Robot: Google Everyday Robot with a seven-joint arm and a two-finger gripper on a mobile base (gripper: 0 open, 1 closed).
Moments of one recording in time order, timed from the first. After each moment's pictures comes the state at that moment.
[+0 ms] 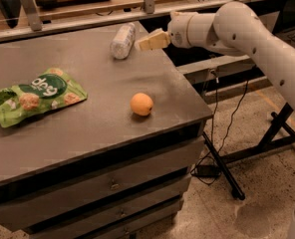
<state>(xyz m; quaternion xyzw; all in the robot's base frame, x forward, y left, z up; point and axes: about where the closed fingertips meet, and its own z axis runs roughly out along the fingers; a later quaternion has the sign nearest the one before) 0.776 -0.037 0.926 -0.38 0.69 0.19 0.58</state>
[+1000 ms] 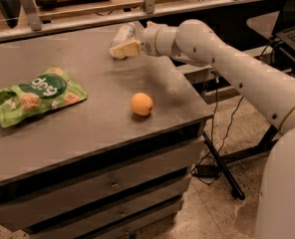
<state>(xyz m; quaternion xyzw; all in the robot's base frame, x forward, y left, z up) 0.804 0.038 0.887 -0.36 0.70 0.20 0.58</state>
